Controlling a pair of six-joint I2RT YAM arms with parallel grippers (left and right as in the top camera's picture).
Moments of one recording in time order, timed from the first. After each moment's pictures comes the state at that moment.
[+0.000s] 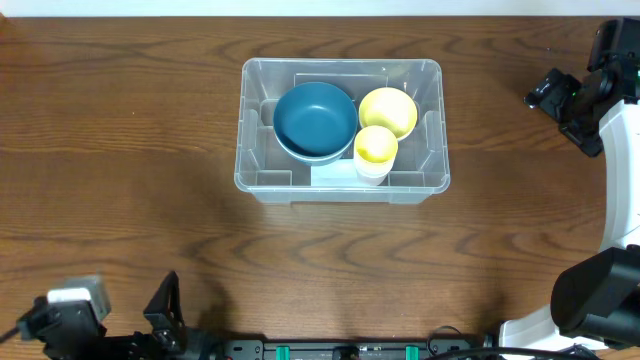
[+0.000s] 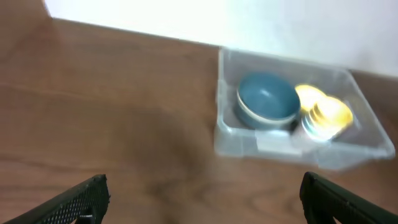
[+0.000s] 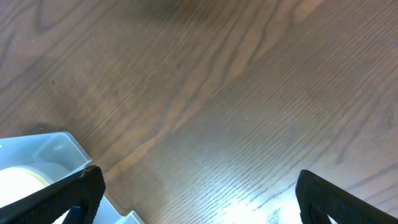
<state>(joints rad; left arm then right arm) -0.21 0.37 1.31 -1.35 -0.15 -0.28 -0.24 1.73 1.65 -1.10 0.07 0.54</state>
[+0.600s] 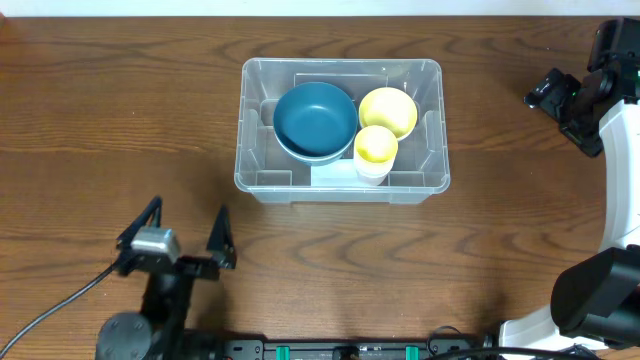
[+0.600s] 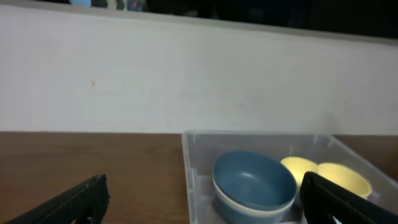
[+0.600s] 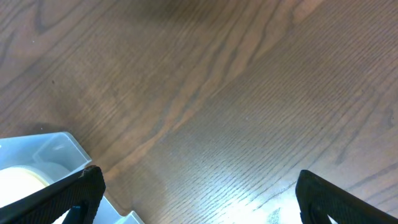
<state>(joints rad) -0.14 0.06 0.43 -0.32 0.04 -0.13 -0.24 1.73 1.65 -1.10 0.07 0.54</state>
